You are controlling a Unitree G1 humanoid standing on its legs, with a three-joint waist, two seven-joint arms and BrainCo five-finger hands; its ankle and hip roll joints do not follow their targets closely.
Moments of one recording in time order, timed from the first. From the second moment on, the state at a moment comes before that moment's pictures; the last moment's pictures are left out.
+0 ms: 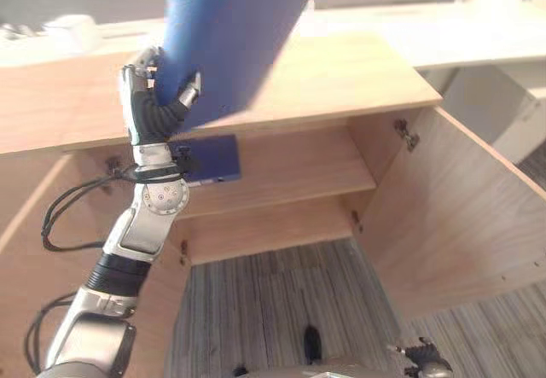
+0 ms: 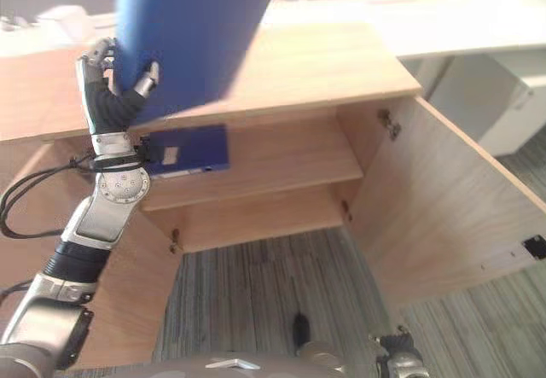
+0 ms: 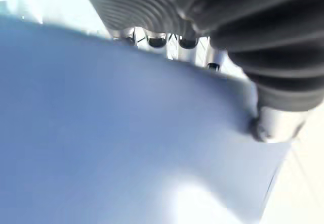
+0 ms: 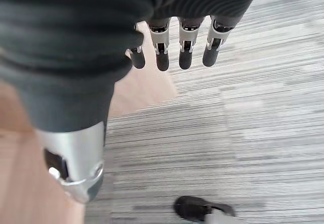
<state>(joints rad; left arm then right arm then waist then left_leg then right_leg) -0.41 0.49 -0.11 -0.13 0.09 -0.22 0.45 -0.08 -0.25 0.19 1.18 0.18 -0.02 -0.09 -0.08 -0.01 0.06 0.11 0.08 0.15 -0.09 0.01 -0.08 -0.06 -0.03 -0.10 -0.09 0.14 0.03</state>
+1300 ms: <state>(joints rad) 0.20 0.38 -0.19 -0.27 -0.66 -0.08 0.02 -0.28 -0.30 0.51 0.04 1.03 -0.10 0.09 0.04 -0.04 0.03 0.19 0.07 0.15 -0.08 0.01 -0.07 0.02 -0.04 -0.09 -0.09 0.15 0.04</state>
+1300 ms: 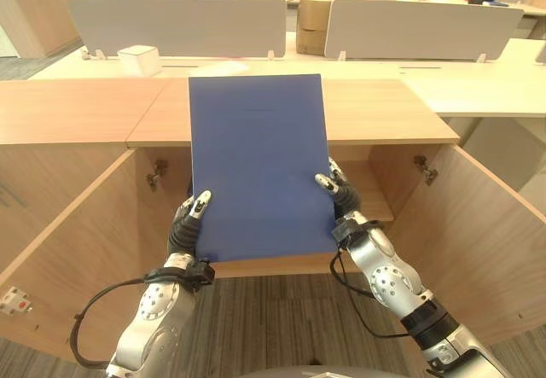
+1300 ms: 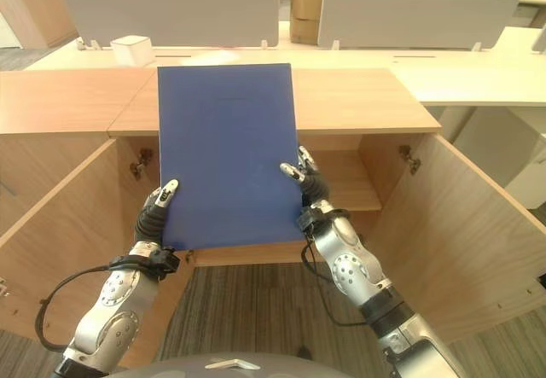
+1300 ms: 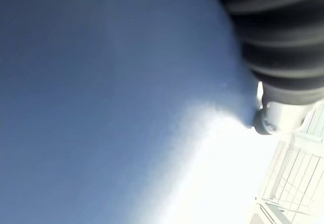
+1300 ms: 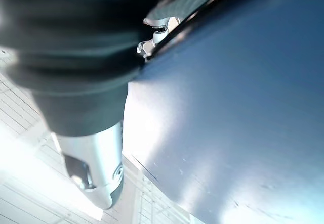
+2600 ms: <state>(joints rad) 0.40 0.38 -0.13 -0.23 -0.56 -0.04 -0.07 0.07 -0.40 0.46 0.01 0.92 0.05 0.17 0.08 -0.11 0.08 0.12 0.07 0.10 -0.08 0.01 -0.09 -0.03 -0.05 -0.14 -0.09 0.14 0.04</state>
